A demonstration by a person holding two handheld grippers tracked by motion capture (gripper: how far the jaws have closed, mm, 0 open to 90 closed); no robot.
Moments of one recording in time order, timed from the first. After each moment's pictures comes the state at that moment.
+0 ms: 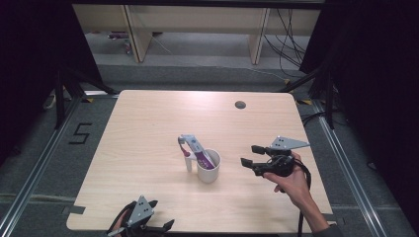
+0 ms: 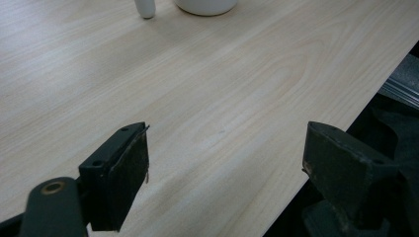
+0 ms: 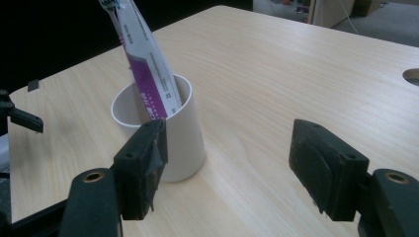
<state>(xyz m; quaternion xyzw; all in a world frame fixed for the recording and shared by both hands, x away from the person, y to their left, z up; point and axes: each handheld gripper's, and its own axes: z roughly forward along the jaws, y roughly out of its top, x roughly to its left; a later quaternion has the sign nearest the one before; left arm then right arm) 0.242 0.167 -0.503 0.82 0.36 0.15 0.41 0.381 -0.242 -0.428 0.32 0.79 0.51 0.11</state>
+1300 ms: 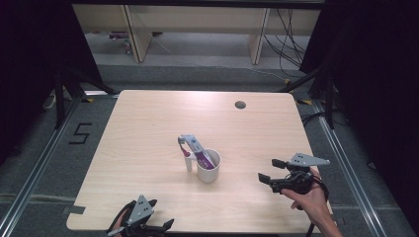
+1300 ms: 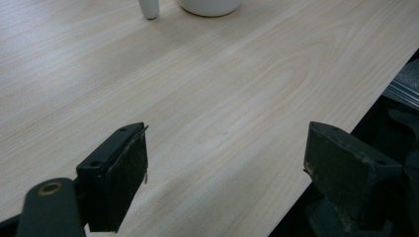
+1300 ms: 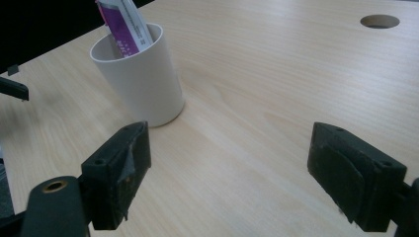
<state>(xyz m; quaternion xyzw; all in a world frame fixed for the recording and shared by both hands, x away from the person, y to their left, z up) 0.243 0.167 -0.503 0.82 0.37 0.15 0.42 0.347 -0.290 -0.454 0.37 0.78 0.49 0.11</state>
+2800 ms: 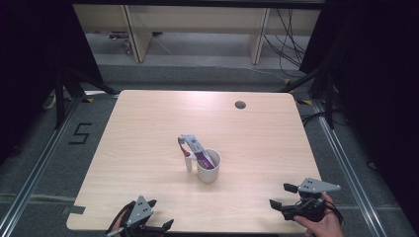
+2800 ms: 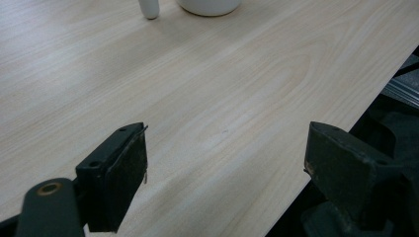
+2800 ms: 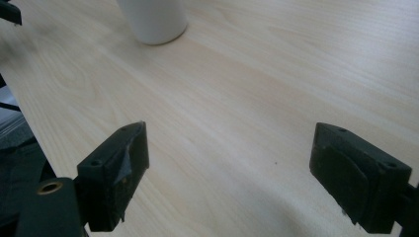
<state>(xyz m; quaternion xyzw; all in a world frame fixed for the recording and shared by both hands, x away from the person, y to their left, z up) 0.242 0.169 -0.502 0.83 0.36 0.15 0.41 0.290 -0.316 -0.481 0.40 0.80 0.44 0.09</state>
